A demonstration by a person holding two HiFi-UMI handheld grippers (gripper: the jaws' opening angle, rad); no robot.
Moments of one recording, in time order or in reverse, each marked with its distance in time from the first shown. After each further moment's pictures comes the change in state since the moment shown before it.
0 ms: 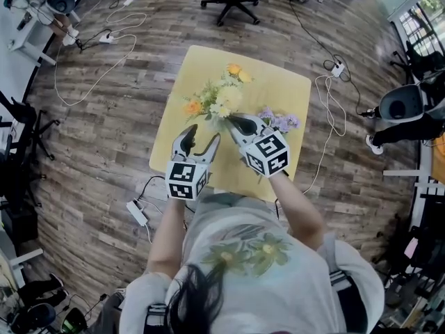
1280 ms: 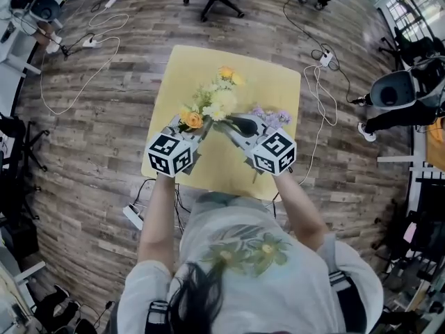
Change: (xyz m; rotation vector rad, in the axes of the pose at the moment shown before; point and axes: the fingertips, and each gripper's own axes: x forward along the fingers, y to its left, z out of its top) left arm 0.073 0.002 0.046 -0.056 -0.039 -0.351; right arm -0.005 -0.023 0.001 0.055 -0.035 0.116
